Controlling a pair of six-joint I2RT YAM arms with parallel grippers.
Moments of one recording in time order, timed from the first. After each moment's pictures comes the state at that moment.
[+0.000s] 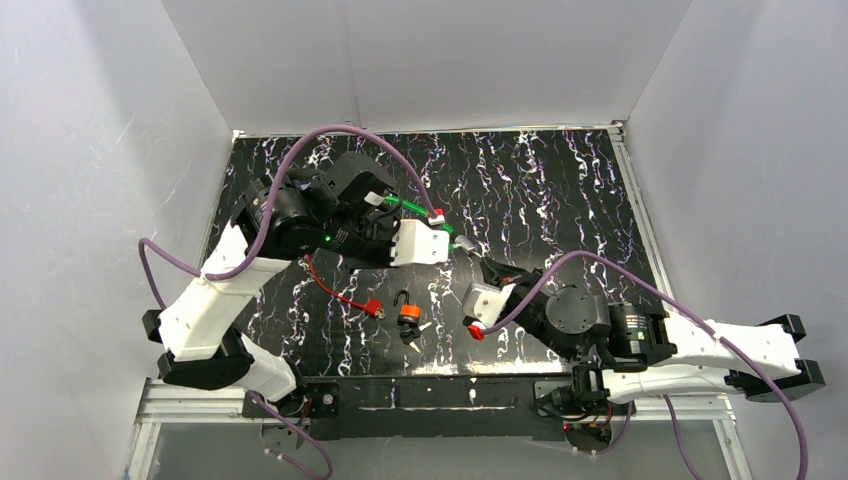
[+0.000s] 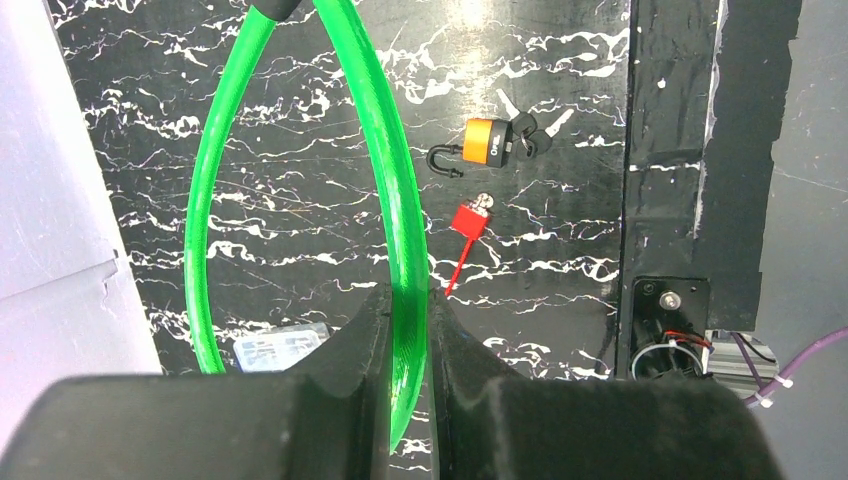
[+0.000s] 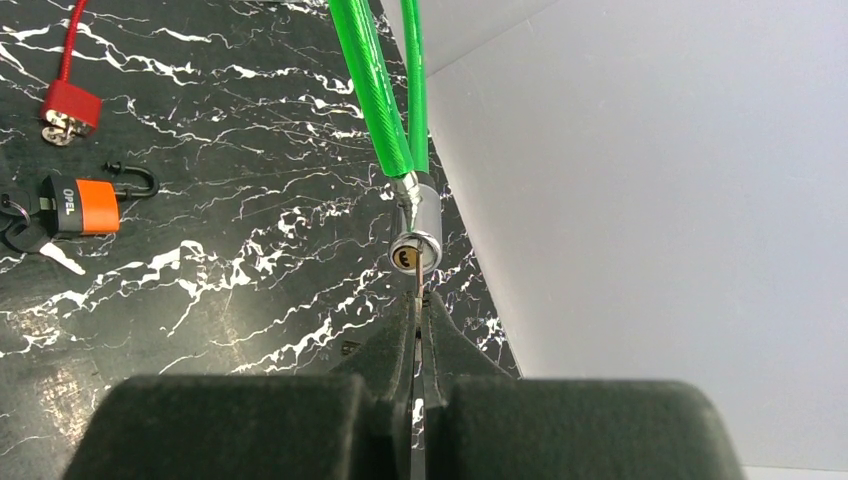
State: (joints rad) left arm -1.00 1.47 2.13 -1.63 0.11 0.72; right arm 1.56 0.76 0.95 -0.40 0.72 -0.75
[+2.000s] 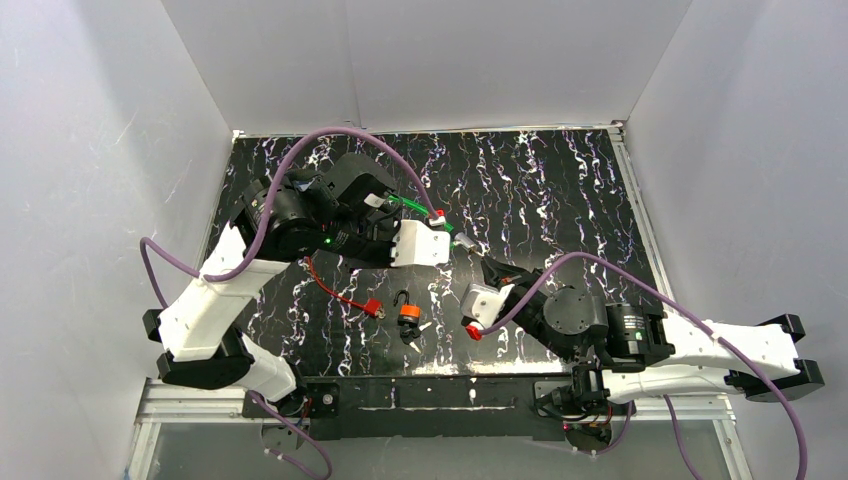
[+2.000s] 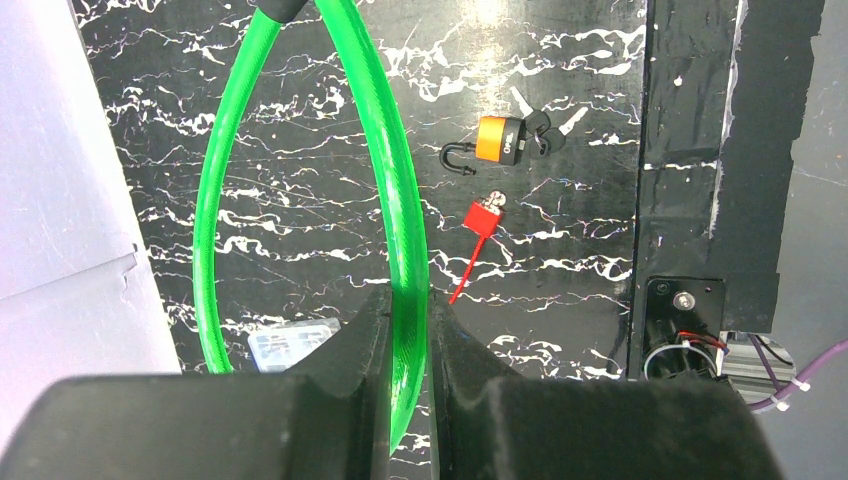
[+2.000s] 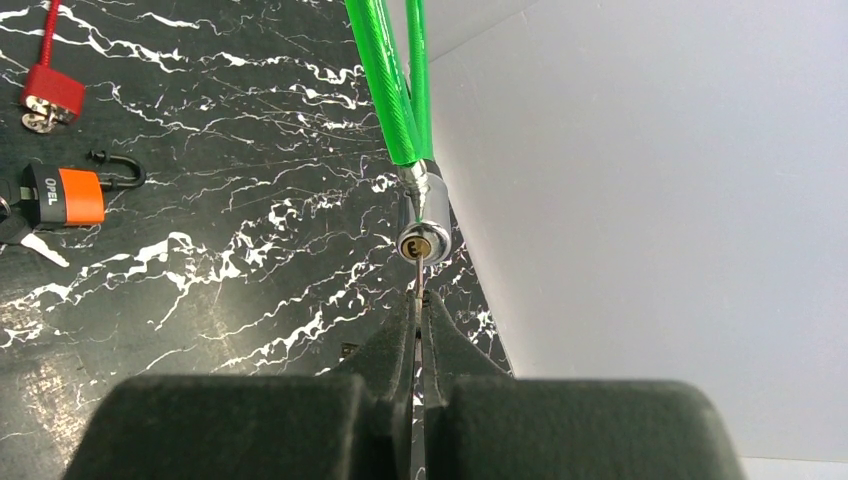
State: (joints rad) left arm -1.02 1.47 2.15 -1.63 0.07 0.72; right arm 1.56 0.76 0.94 -0.40 0.74 -0.76
